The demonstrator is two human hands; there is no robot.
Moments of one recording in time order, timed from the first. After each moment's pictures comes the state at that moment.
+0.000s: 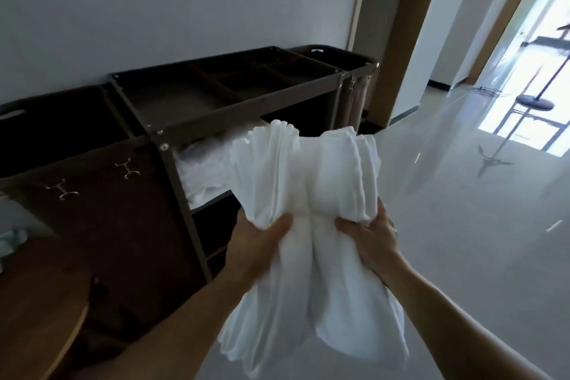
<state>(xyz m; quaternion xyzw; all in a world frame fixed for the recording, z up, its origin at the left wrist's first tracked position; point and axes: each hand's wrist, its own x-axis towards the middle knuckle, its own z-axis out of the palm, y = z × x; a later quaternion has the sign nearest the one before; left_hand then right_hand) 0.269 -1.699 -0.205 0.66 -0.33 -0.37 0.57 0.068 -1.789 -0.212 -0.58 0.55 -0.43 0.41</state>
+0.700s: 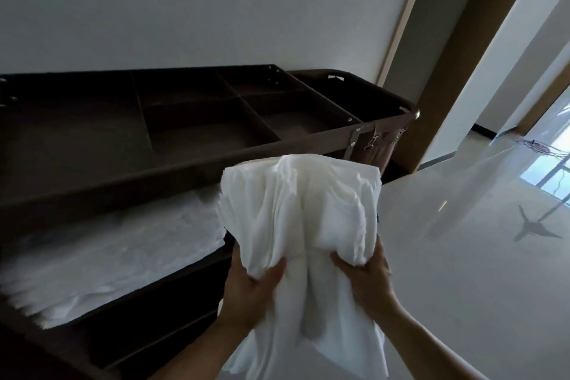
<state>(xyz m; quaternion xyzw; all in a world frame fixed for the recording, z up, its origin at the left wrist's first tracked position) 0.264 -2.072 -0.302 0.63 -0.30 -0.31 0.64 0.085 -2.199 -0.289 -0.66 0.46 -0.42 0.42</state>
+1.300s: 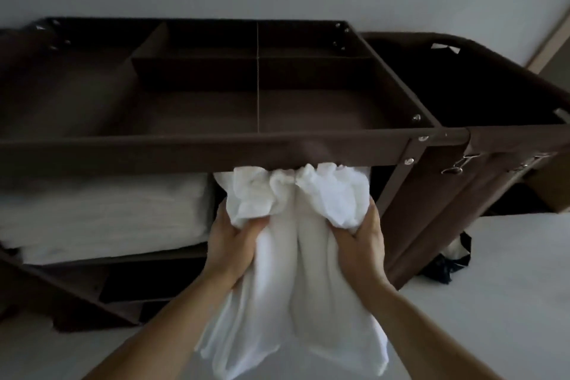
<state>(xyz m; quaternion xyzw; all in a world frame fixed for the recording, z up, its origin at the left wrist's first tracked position) 0.288 -2.236 -0.318 0.77 -0.12 -0.16 0.60 0.169 -2.406 -0.342 -0.75 0.37 -0.27 0.47</state>
